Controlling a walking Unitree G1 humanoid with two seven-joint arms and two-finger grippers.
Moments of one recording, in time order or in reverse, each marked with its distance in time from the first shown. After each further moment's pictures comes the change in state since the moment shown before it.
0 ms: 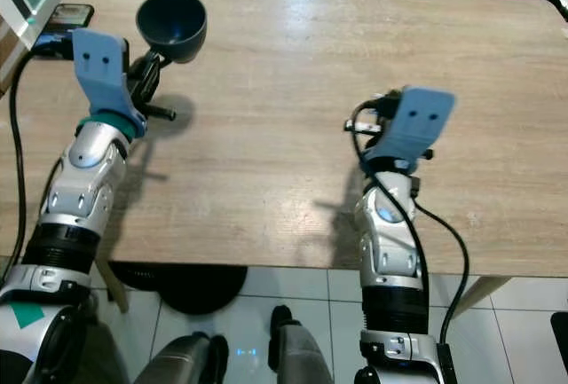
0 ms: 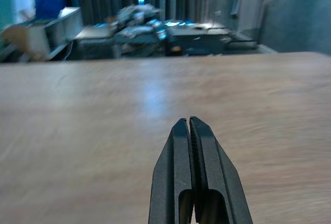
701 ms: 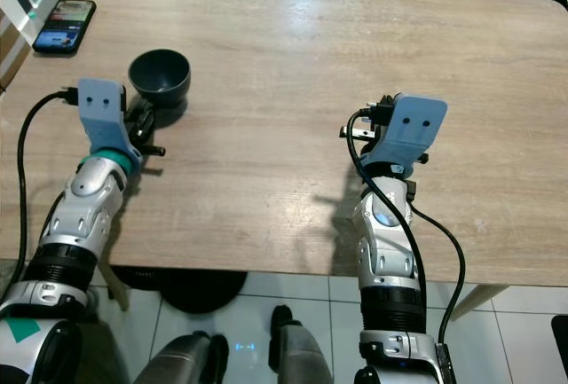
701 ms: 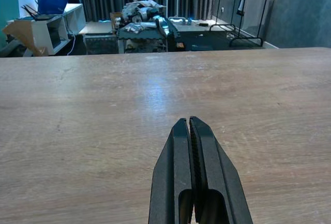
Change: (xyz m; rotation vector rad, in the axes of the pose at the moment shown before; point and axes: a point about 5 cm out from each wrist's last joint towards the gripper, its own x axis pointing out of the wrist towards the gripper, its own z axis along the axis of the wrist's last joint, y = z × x) left arm -0.017 0.012 -0.046 -0.005 0.175 0.050; right arm 0.002 -0.004 0.000 0.013 -0.023 -0.014
